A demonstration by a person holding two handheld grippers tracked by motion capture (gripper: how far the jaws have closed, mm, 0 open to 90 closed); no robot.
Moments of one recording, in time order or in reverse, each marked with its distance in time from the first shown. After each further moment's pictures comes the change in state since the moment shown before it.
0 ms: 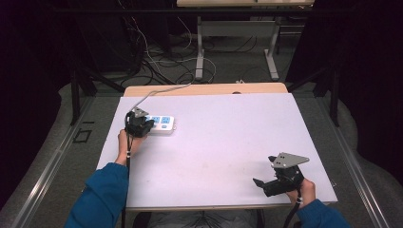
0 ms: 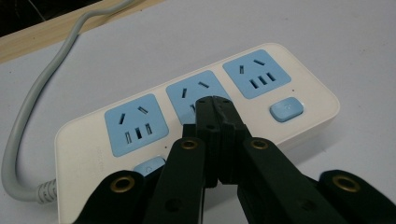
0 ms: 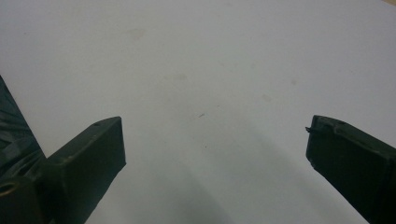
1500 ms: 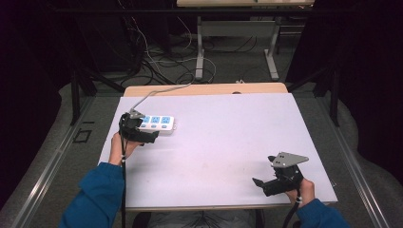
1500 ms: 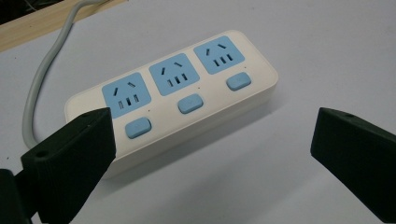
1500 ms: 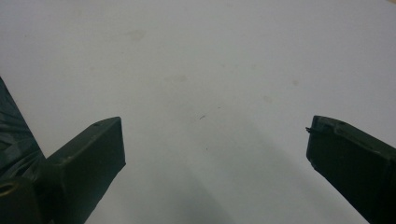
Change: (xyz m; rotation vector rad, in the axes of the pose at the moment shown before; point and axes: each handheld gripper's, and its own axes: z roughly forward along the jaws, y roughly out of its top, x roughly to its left) left arm -0.016 0.004 -0.048 0.071 -0.038 0.009; right arm -0.001 0.001 0.001 0.002 0.007 0.005
